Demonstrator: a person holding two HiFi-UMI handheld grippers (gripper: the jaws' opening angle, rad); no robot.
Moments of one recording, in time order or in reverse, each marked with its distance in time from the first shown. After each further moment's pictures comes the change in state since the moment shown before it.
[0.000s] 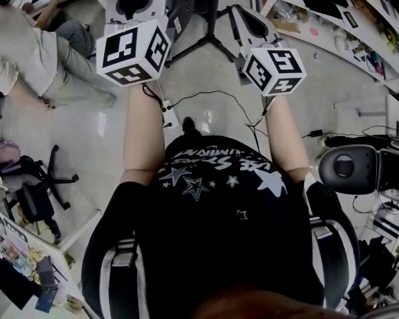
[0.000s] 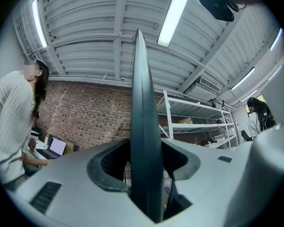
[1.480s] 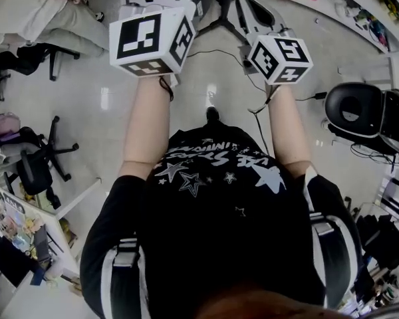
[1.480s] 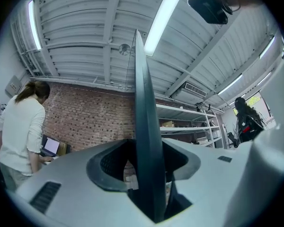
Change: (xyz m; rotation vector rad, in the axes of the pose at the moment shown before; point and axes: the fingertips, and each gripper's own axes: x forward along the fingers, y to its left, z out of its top) left arm -0.154 -0.149 0.046 -0.005 -0.007 -0.109; right arm -0.186 0.059 -0.032 0.084 0.027 -0.061
